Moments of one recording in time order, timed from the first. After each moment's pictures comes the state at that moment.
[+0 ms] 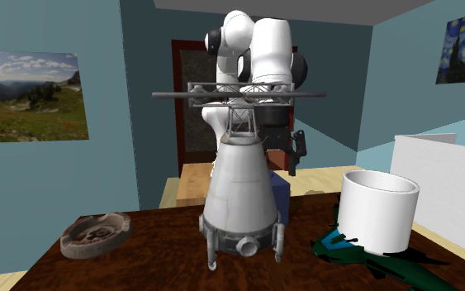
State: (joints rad) arm -0.03 0.19 0.06 -2.00 -0.04 2.36 0.06
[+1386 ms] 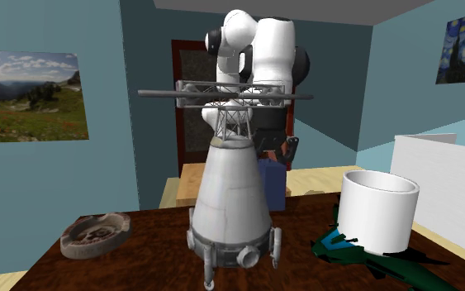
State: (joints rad) arm -0.03 0.20 0.06 -1.96 -0.05 2.16 0.07
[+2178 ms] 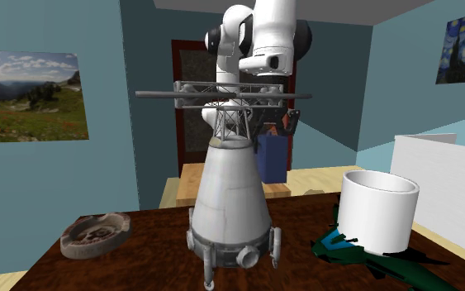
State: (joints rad) arm -0.03 0.14 0.06 -1.87 -0.04 2.01 0.06
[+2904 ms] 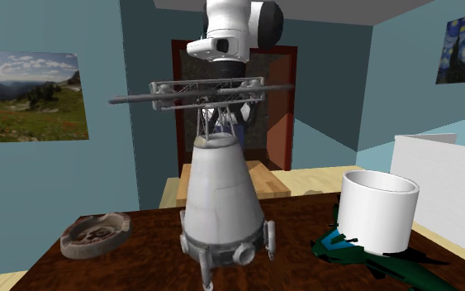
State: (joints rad) arm -0.13 0.16 -0.01 -1.78 -0.02 1.95 -0.12
